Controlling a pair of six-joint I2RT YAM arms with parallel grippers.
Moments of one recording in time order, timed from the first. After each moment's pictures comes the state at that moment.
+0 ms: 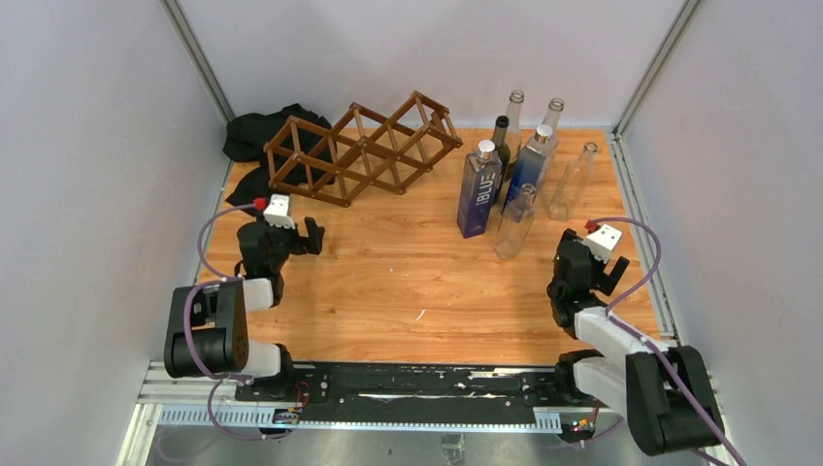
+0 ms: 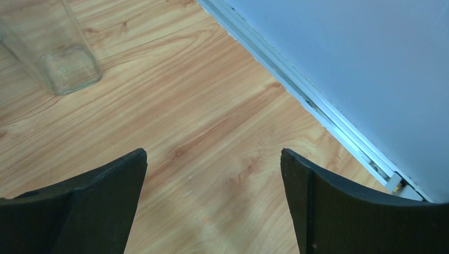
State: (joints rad) left arm 0.14 1.39 0.33 0.77 0.37 0.02; right arm 0.16 1.02 0.22 0.41 0.89 0.17
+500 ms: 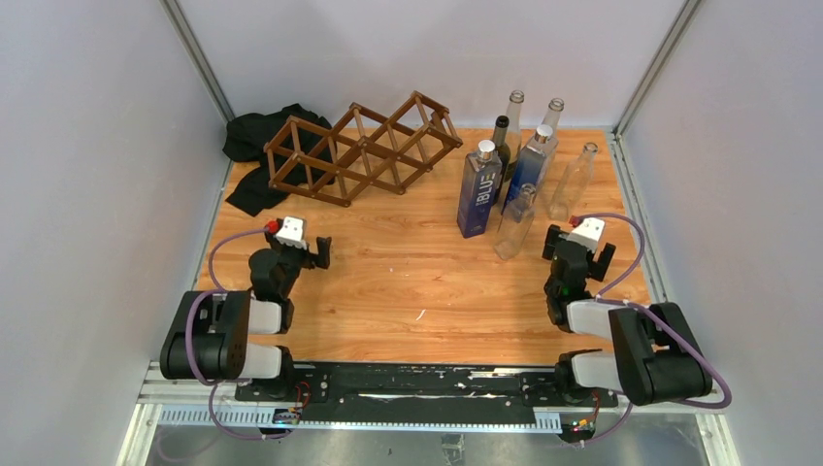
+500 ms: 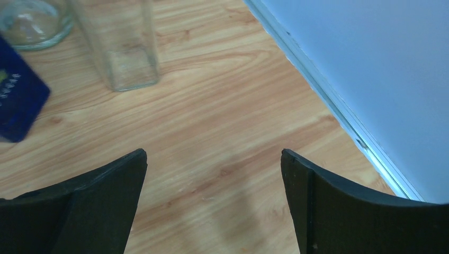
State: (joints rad) left arm 0.02 1.37 0.06 1.18 0.24 0.09; right arm 0.15 1.27 0.18 0.83 0.72 0.02
